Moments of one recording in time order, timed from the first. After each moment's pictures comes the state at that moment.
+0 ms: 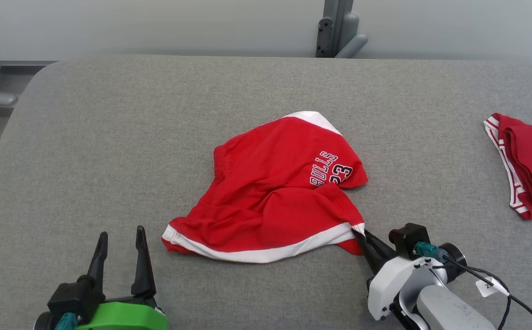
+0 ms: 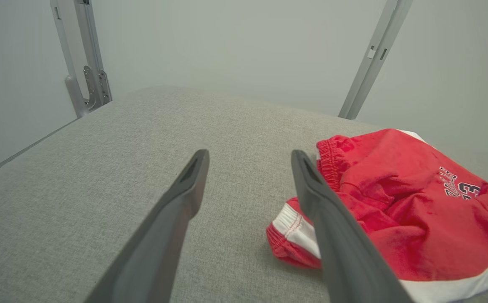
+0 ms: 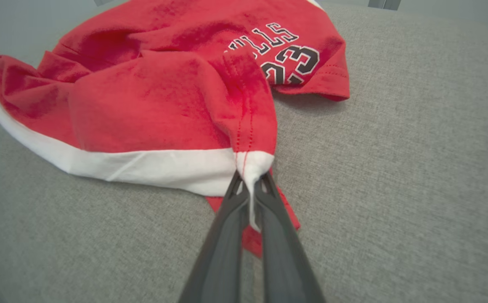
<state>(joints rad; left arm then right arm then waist) 0.04 0.05 -0.06 0.14 -0.30 -0.01 -0.26 -0.34 -0.18 0.52 0.66 0.37 0.13 -0.24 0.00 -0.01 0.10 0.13</state>
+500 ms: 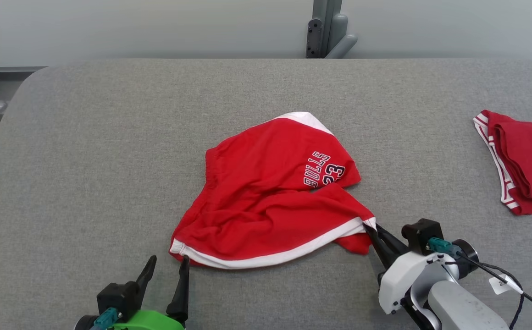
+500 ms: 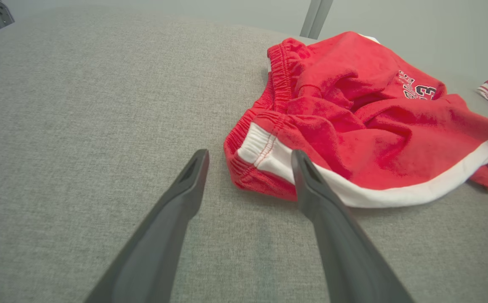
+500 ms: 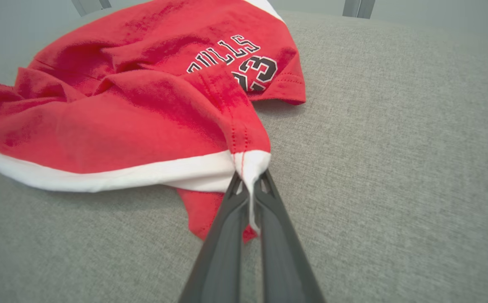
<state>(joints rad) 0.00 0.07 -0.18 0.35 -0.31 -0.11 -0.23 -0.35 -0.22 0.53 0.66 0.40 0.13 -0.26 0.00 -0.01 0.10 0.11</state>
